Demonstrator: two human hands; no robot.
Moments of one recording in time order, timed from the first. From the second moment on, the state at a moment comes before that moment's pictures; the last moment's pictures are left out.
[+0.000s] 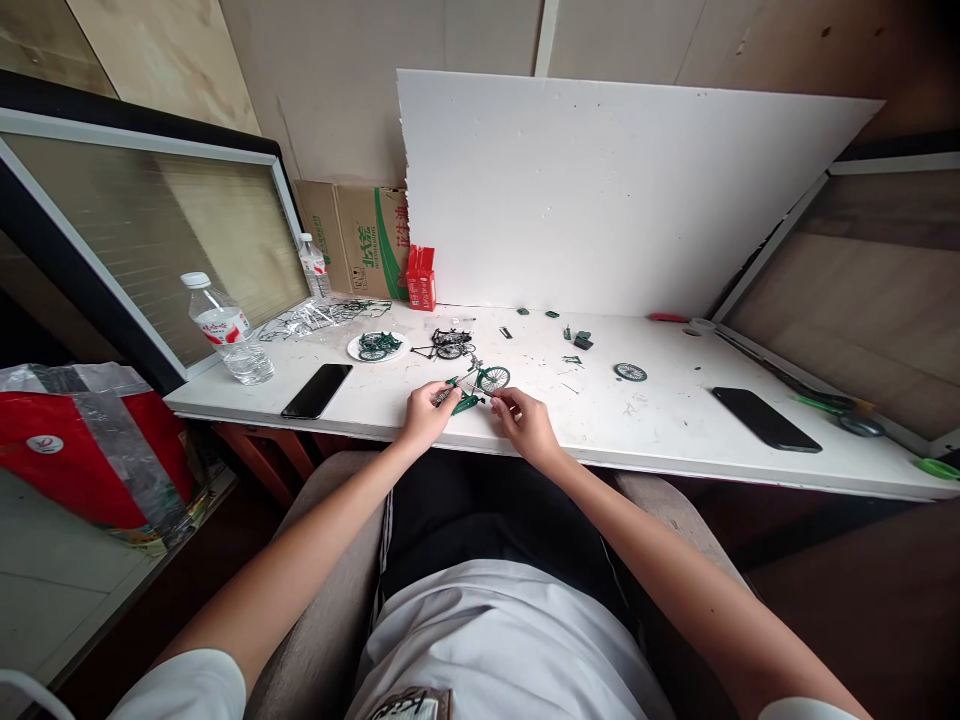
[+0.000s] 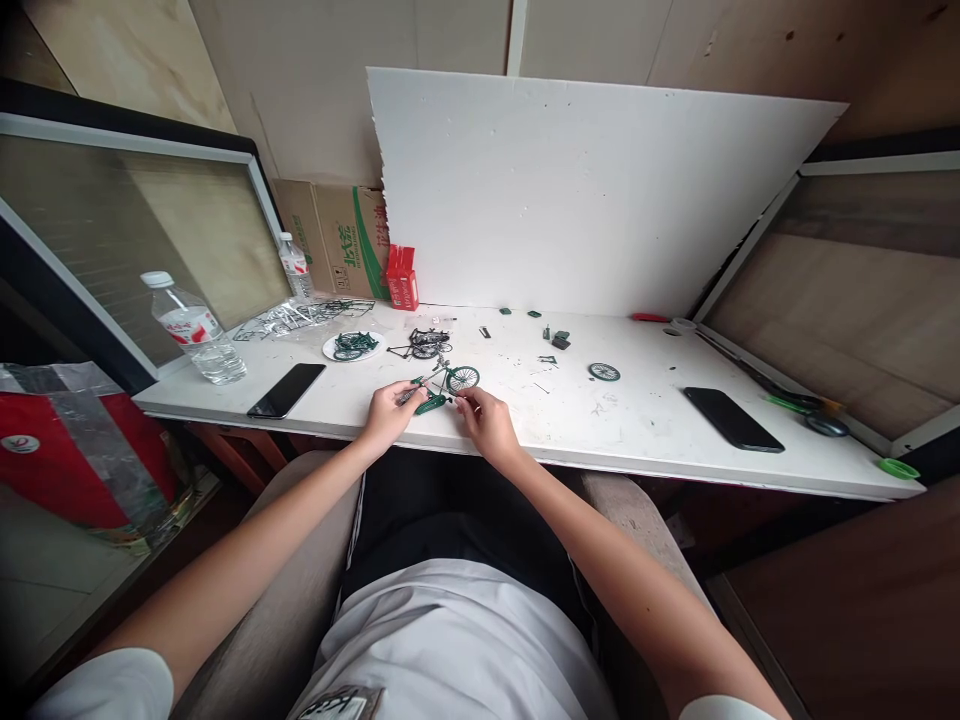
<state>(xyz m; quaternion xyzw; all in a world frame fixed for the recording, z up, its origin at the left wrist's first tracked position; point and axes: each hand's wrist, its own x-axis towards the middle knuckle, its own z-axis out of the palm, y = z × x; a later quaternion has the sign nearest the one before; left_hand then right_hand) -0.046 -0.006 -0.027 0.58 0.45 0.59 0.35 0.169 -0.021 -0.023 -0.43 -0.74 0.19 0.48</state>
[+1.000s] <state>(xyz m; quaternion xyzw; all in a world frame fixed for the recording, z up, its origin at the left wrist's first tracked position) -0.043 -0.019 -0.025 0.66 0.45 0.56 0.25 0.167 -0.032 -0.020 -0.41 -0.77 0.16 0.47</state>
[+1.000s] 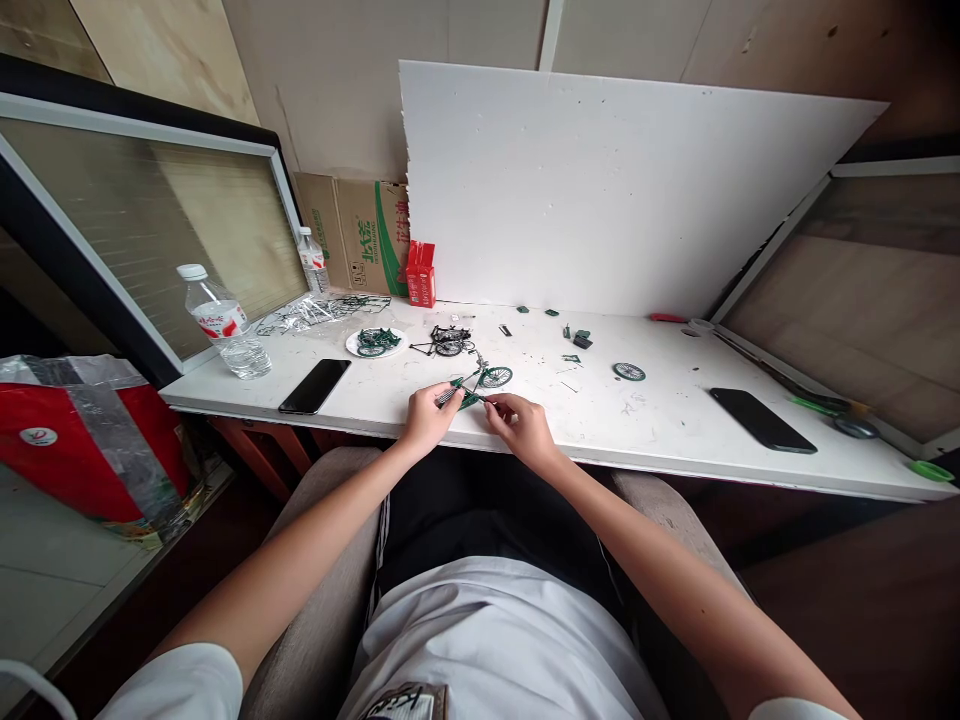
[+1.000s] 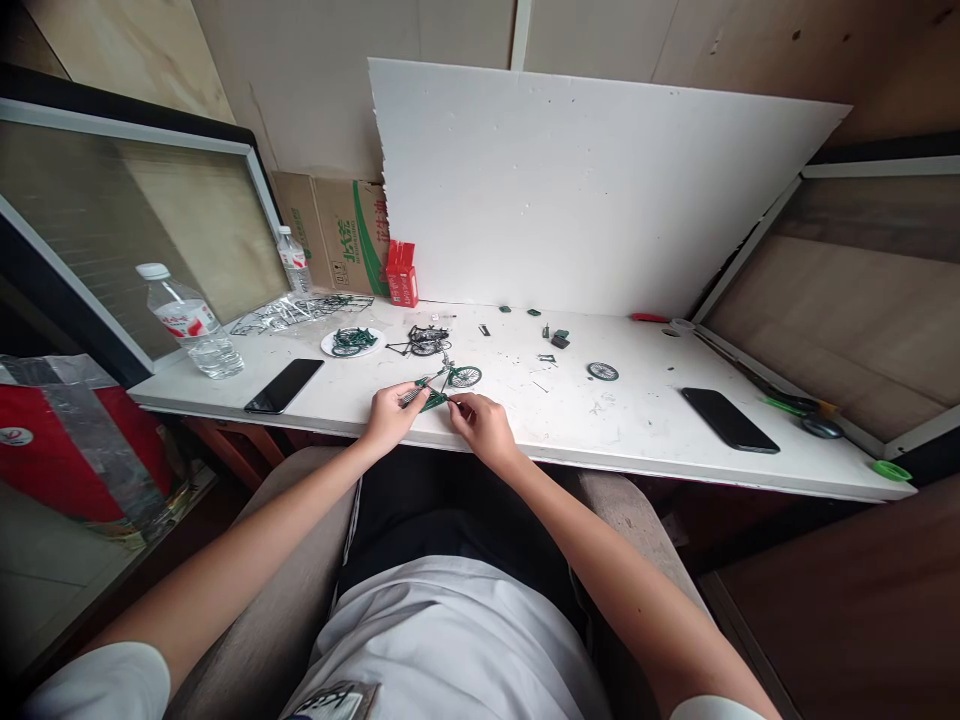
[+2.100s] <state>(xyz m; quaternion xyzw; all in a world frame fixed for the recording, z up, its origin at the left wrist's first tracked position) -0.039 -0.025 -0.024 0.65 0.44 0.56 0.24 0.167 -0.037 -0.021 -0.41 -0.76 0.14 0.49</state>
